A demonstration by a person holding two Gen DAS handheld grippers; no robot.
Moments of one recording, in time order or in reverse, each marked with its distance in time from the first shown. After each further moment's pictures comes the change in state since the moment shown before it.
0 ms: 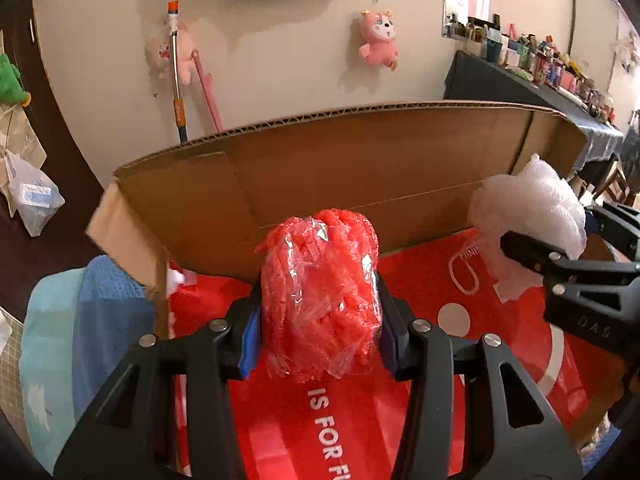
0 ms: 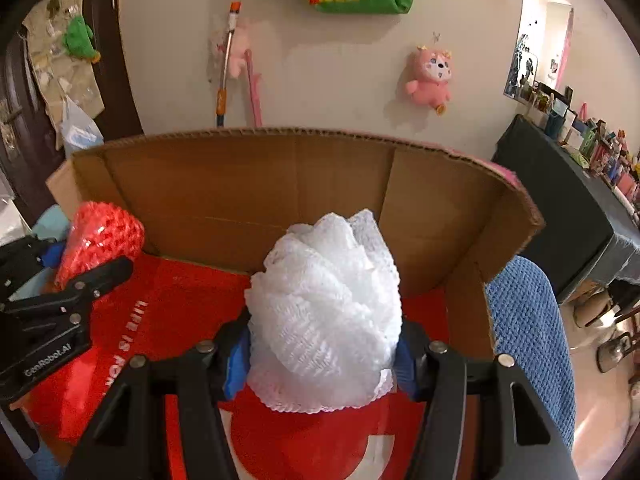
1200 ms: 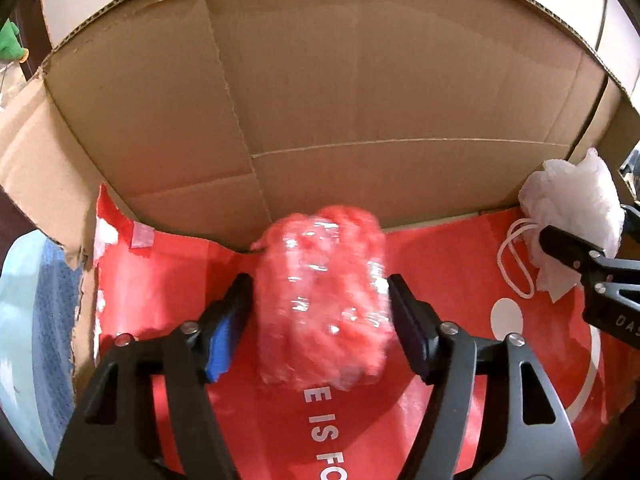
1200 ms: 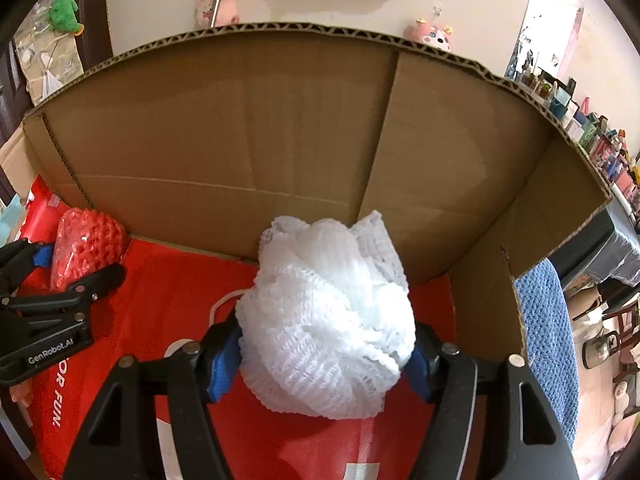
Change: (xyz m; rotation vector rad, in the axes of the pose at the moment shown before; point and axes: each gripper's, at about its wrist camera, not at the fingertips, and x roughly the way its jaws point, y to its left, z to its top) left arm 0.069 0.002 0.003 -0.082 0.118 -0.008; right arm 0.036 -0.010 0.001 -0.018 0.089 -0.041
